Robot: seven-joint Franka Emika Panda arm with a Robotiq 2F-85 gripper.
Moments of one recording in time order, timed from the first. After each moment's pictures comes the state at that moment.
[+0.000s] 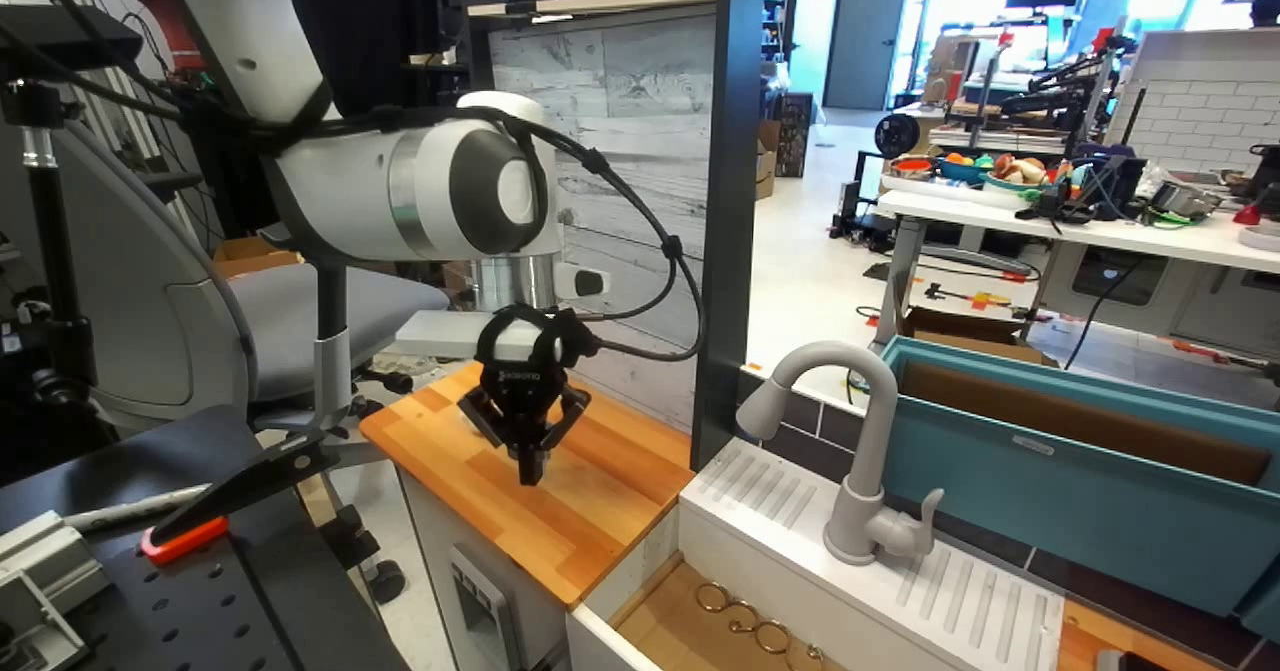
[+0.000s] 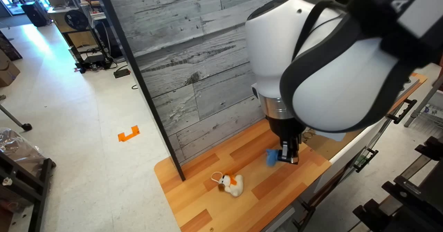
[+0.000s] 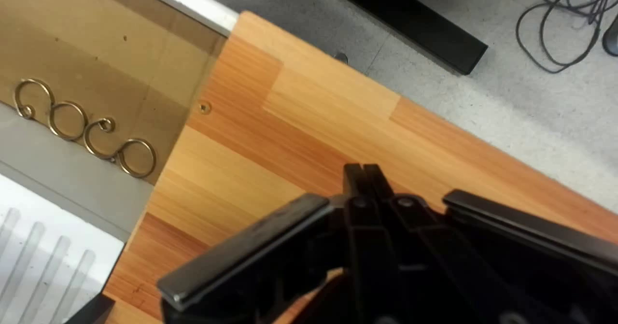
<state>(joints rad) 0.29 0.89 0.00 -1.89 -0.28 2.56 -0.07</state>
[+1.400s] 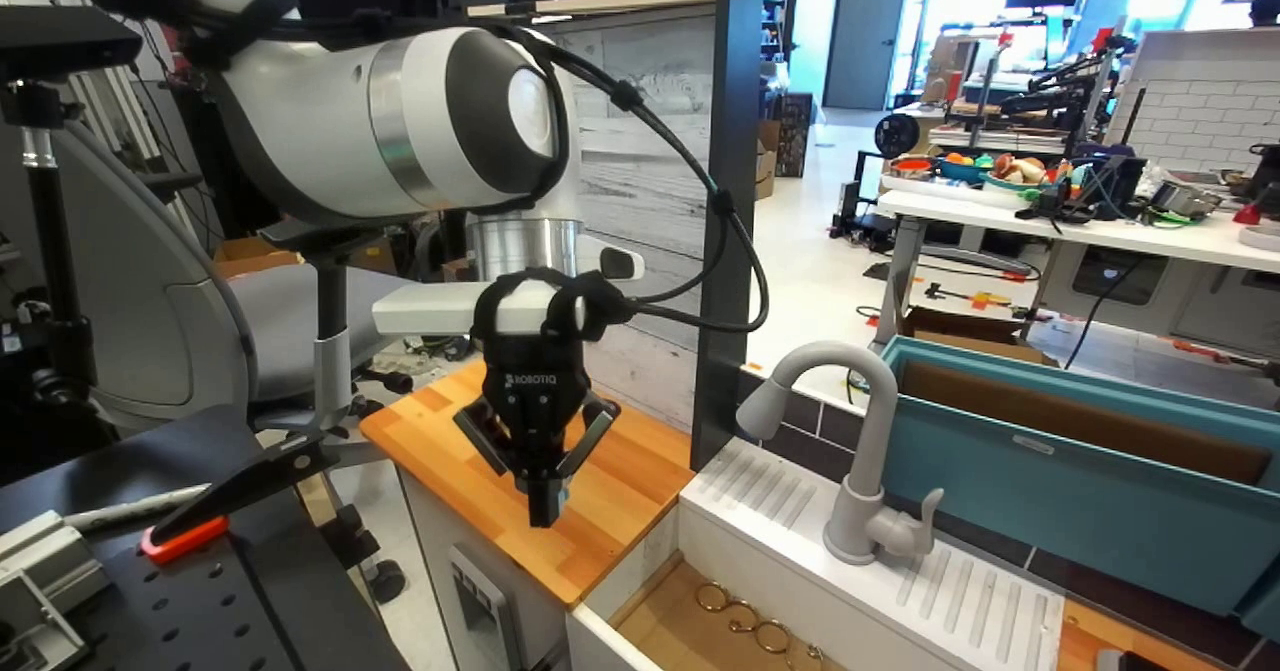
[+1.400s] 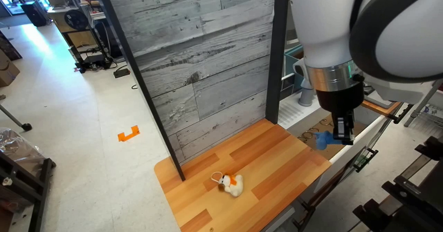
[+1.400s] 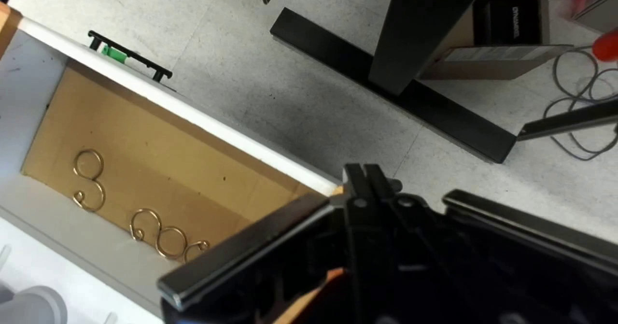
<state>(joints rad) 0.22 0.70 -0.04 -2.10 -0.39 2.43 -0.05</state>
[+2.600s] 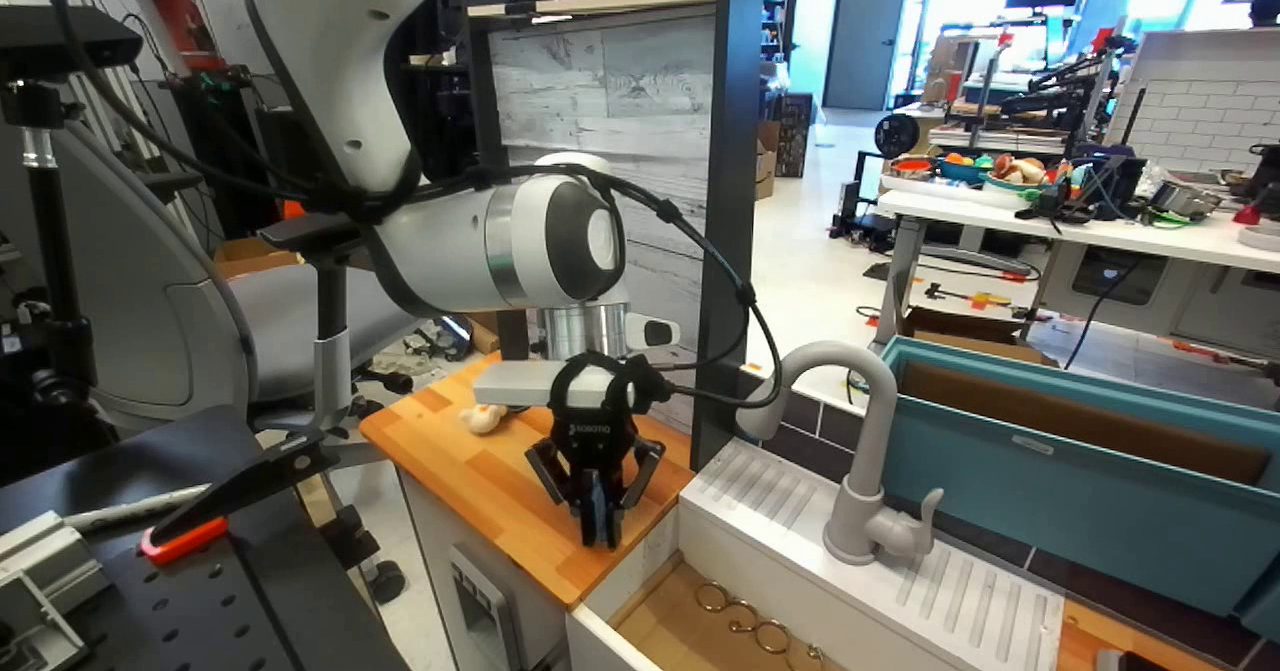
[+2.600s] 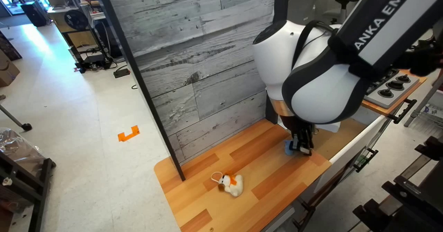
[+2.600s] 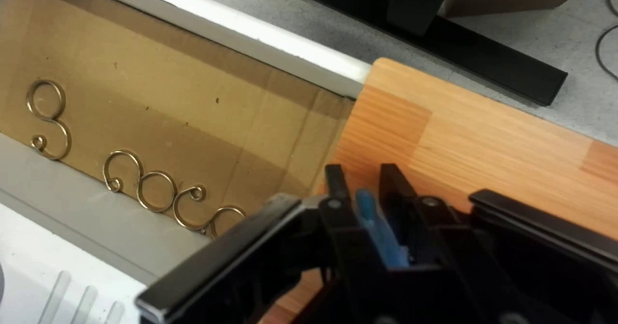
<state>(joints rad) 0.22 1.05 -0.03 -1.70 -0.38 2.41 0.02</state>
